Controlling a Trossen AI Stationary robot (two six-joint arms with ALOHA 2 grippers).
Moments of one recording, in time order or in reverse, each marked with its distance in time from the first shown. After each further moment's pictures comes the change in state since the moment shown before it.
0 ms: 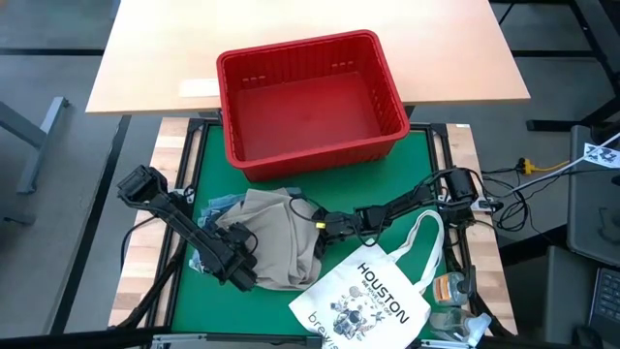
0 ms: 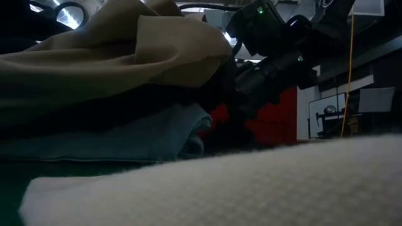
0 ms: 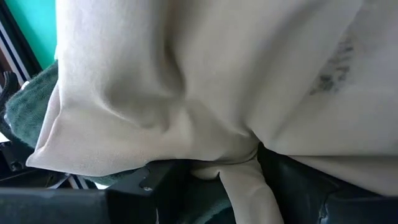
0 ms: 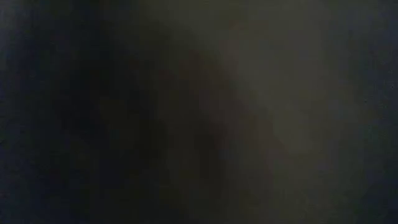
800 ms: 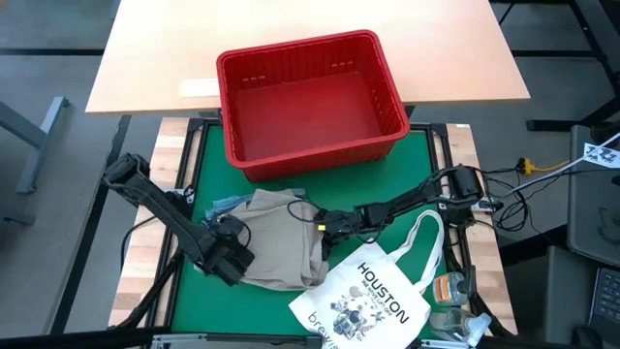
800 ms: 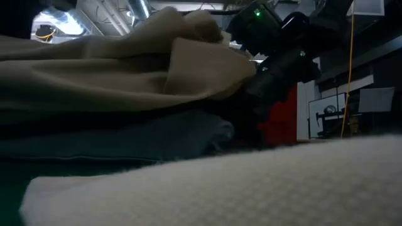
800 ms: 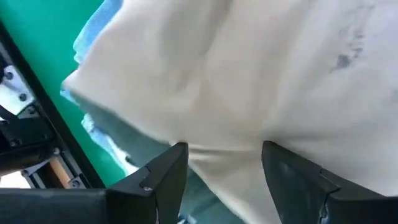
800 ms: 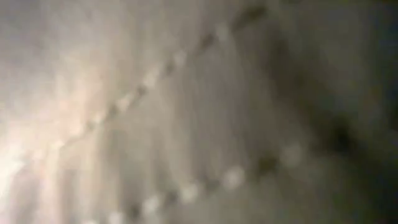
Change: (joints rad) left arm -0.017 -0.180 0.097 -0.092 0.023 -0.083; right arm -0.009 -0.041 0.006 -0.192 -0.070 -0.093
